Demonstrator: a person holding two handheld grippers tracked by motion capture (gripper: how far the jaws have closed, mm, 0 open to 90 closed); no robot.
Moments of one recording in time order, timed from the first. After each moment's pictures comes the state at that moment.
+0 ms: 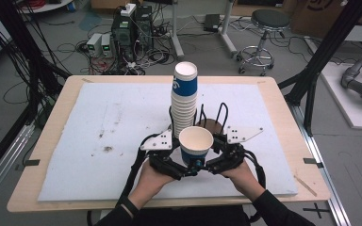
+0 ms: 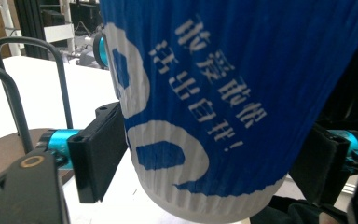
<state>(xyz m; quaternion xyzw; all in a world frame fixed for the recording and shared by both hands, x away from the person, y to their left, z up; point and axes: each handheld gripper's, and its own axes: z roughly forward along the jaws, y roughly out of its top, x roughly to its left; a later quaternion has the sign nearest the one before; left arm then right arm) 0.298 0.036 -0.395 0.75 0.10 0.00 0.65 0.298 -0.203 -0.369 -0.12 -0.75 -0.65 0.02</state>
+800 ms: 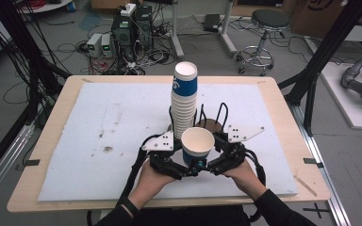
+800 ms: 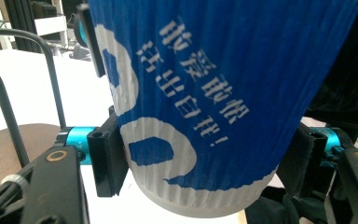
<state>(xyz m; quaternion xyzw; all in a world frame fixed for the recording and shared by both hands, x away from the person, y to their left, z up) 0.297 0.033 -0.394 0.76 0.09 -0.01 0.64 0.298 -0.204 -0.365 -0.12 -0.75 -0.64 0.02</state>
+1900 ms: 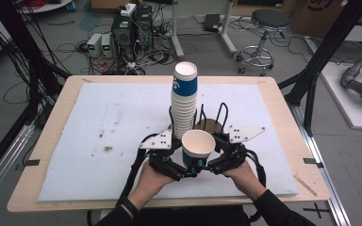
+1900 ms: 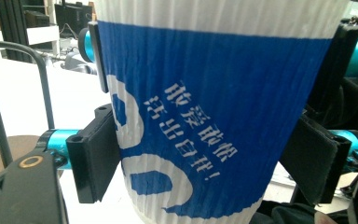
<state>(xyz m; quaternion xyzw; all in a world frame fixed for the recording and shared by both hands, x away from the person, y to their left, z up) 0.297 0.035 -0.391 0.74 0.09 -0.03 0.66 0.297 -0.205 -0.365 -0.11 -0.75 -0.65 0.02</state>
